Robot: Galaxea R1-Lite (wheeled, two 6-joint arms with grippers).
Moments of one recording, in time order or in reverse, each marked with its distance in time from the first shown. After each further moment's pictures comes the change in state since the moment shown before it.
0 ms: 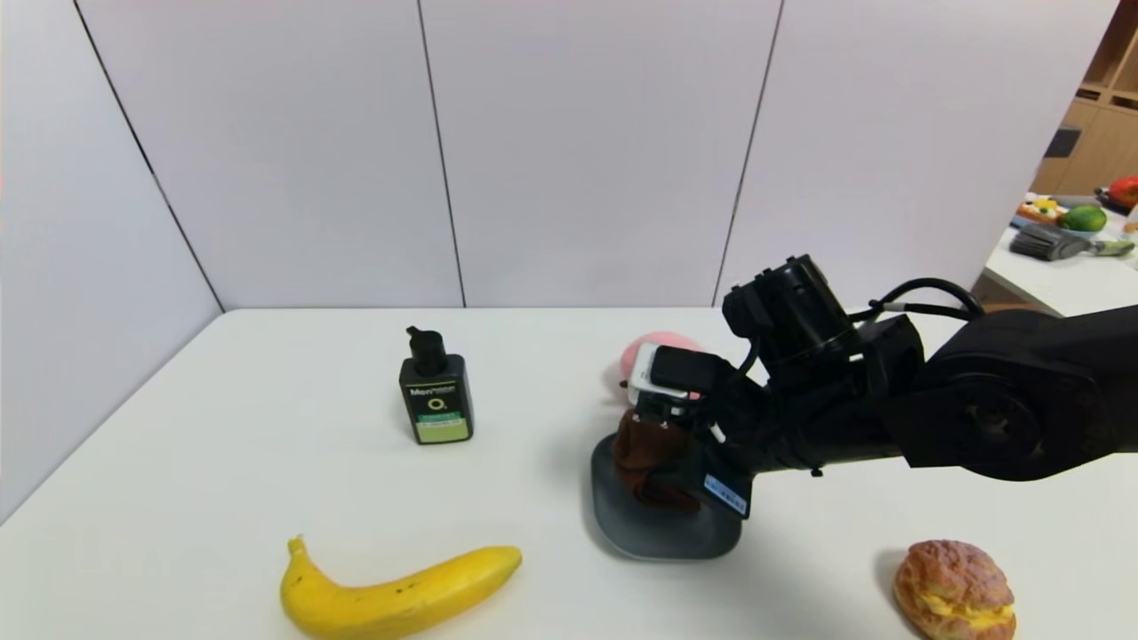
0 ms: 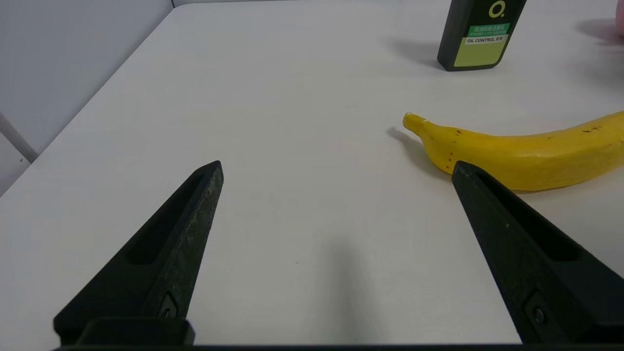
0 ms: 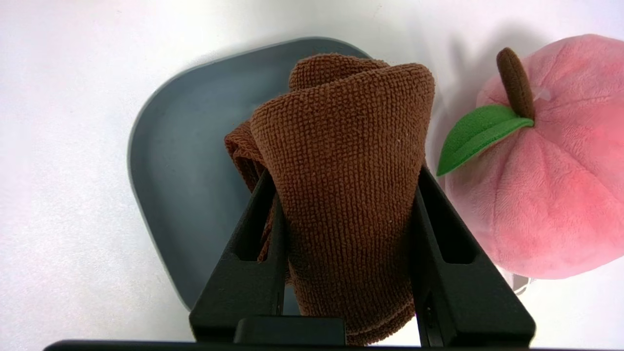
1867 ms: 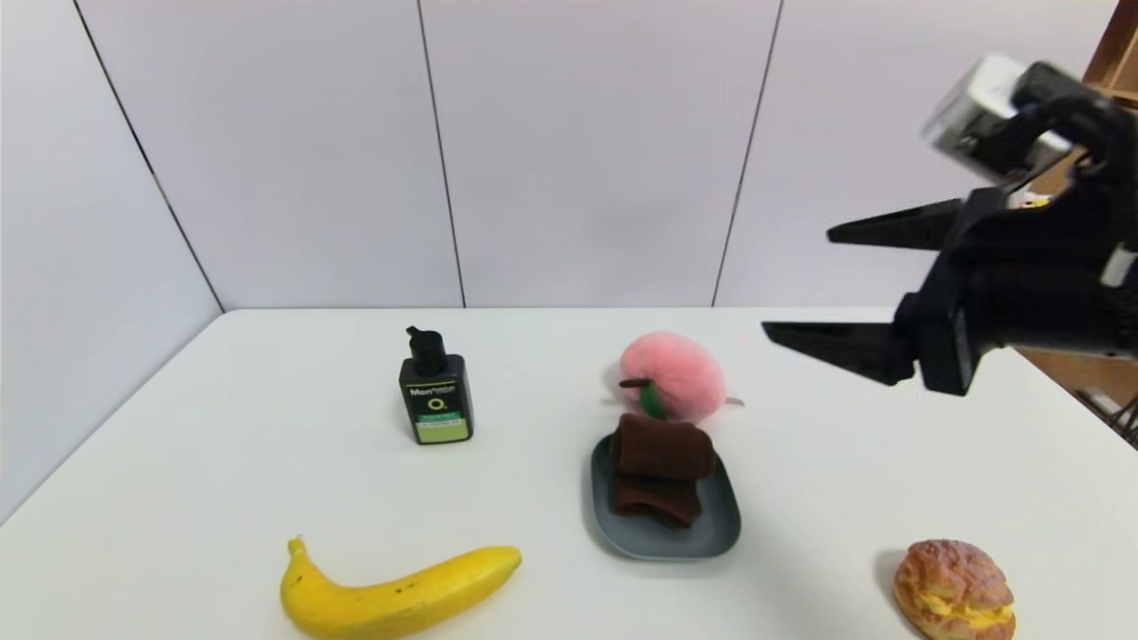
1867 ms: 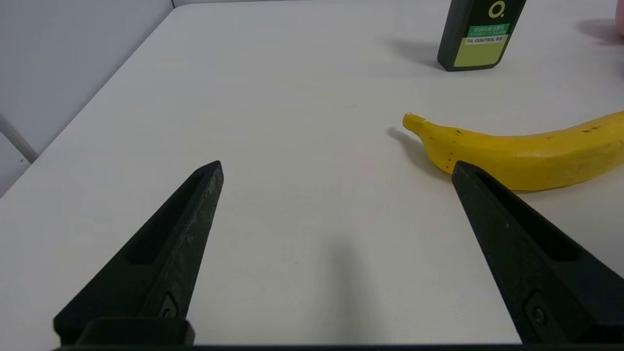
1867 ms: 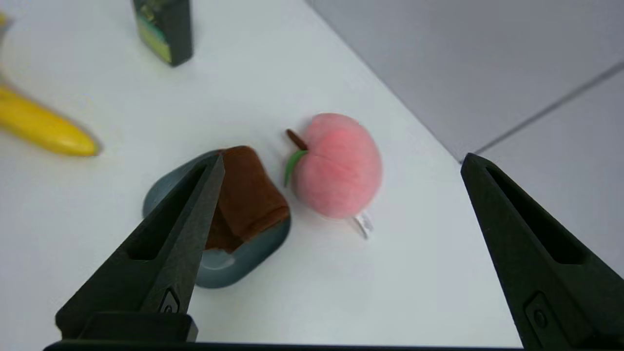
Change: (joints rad) left arm 0.000 0.000 0.000 0.000 0.000 0.000; right arm -0.138 -0.486 -0.024 0.017 -0.019 0.238
